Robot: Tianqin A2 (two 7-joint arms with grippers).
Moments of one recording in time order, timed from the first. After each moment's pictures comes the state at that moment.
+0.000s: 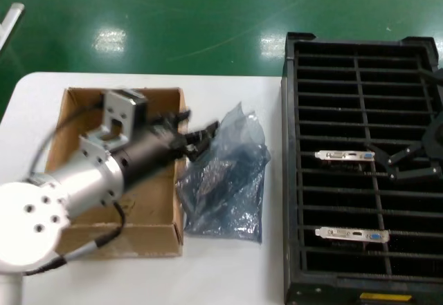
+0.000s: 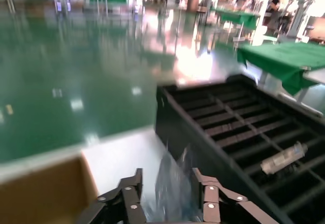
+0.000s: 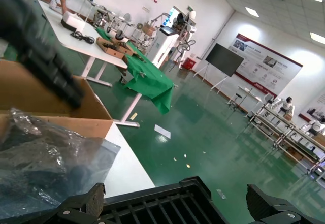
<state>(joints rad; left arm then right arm) -0.51 -0.19 1.53 -1.63 -0.79 0.93 -0.94 0.45 0.63 -1.55 1.49 1.70 -0.81 -0.17</state>
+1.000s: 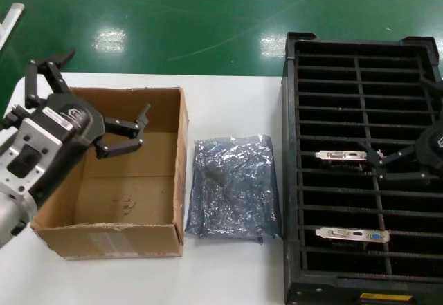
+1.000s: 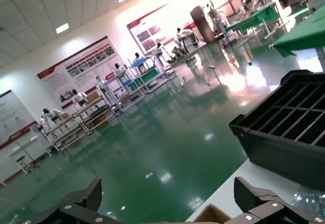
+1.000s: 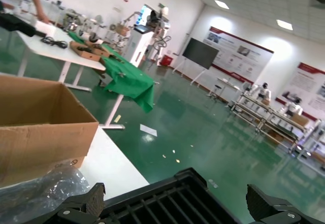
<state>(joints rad) -0.22 -0.42 1.43 -1.91 -1.03 0.54 -0.41 0.38 0.57 -1.56 1.51 1.72 -0.68 -0.14</state>
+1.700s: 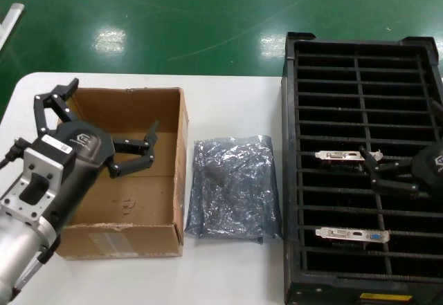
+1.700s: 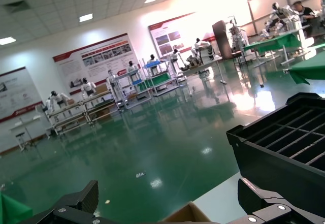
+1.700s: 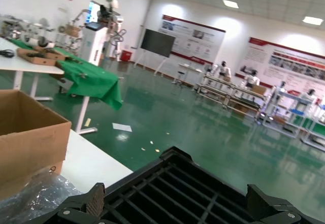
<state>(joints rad) -0.15 -0.38 1.49 -1.80 -1.29 0.36 -0.27 0.25 0.48 -1.57 1.54 1.74 -0.45 -0.09</state>
